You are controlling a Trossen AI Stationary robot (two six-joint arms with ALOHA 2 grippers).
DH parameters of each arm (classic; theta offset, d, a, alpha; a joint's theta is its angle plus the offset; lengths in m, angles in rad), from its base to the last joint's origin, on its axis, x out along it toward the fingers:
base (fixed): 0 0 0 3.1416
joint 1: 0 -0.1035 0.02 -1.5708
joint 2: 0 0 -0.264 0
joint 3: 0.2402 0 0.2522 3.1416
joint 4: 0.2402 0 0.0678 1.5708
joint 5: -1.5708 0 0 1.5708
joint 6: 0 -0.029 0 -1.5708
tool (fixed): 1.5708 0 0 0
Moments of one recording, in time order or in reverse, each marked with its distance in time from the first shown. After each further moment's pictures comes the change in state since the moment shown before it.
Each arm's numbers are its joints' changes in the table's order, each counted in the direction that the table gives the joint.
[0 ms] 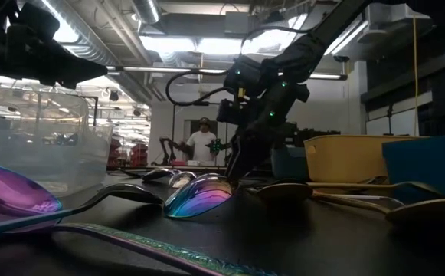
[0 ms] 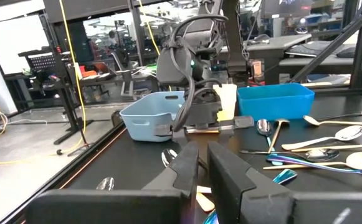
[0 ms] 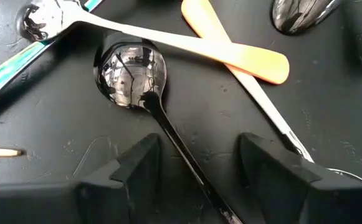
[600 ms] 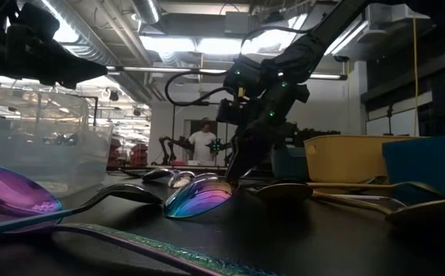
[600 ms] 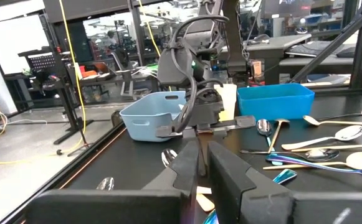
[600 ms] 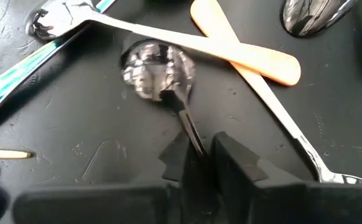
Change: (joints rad) left arm 0.000 0.000 0.000 0.000 0.000 0.000; right arm 0.000 -0.003 -0.002 0.001 0.007 0.000
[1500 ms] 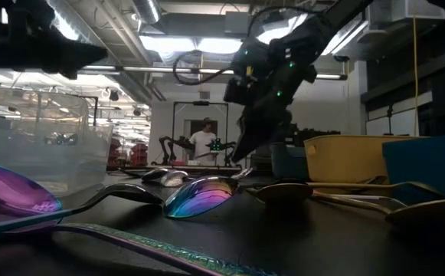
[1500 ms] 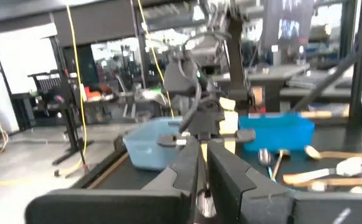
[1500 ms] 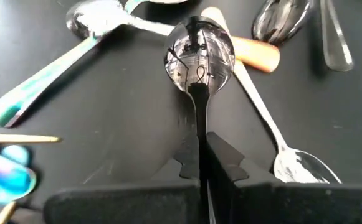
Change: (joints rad) left arm 0.000 0.000 0.000 -0.139 0.000 0.000; right arm 0.001 0.139 -0.006 0.100 -0.025 0.000
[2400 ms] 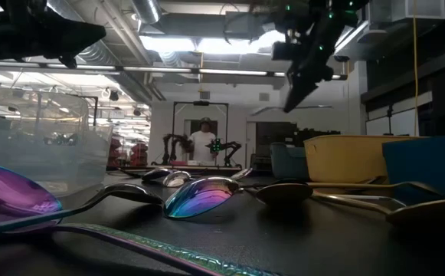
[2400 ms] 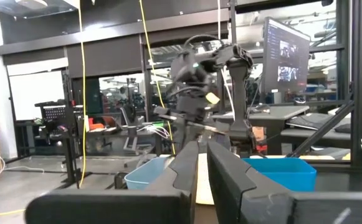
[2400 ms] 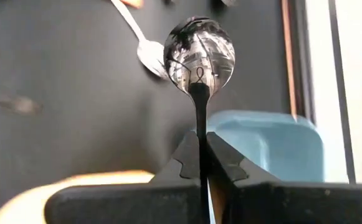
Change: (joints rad) left arm 0.000 -0.001 0.000 -0.145 0.000 -0.001; right arm 0.148 0.386 0.003 0.428 -0.309 0.084
